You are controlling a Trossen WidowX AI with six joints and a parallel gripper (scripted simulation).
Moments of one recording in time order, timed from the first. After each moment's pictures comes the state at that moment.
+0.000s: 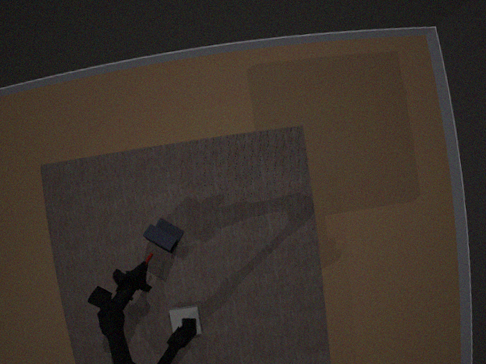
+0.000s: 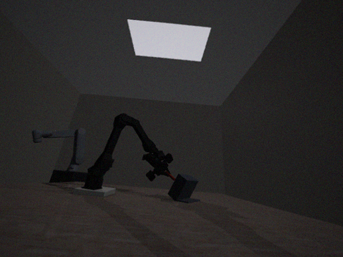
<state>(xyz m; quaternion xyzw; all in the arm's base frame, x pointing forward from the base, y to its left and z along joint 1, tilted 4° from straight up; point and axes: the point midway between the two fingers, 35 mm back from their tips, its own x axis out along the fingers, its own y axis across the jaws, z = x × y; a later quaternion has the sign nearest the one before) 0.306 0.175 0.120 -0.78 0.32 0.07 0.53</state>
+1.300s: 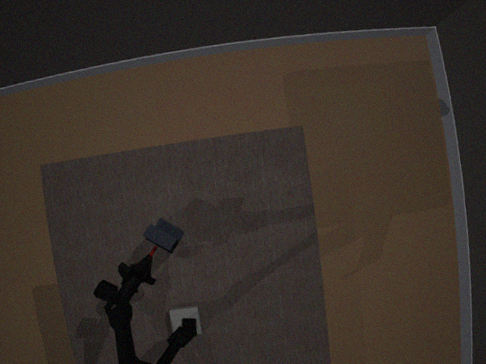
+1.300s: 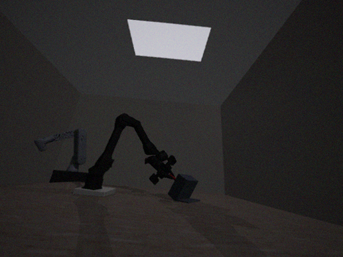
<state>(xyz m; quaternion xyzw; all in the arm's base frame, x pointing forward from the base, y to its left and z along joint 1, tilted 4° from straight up) 0.331 0.161 0.108 -0.78 0.31 0.06 0.54</state>
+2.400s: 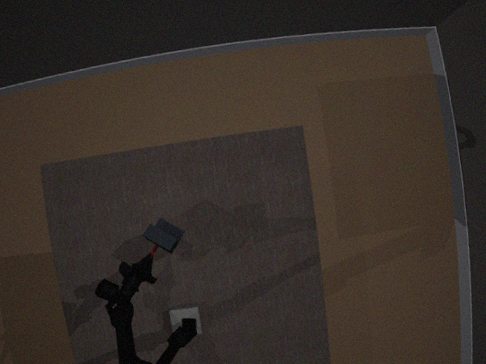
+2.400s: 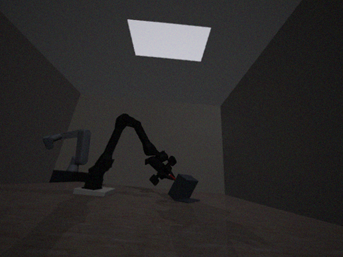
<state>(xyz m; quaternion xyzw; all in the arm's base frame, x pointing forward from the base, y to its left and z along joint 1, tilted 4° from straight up) 0.333 0.159 0.105 -0.78 0.31 0.06 0.54</state>
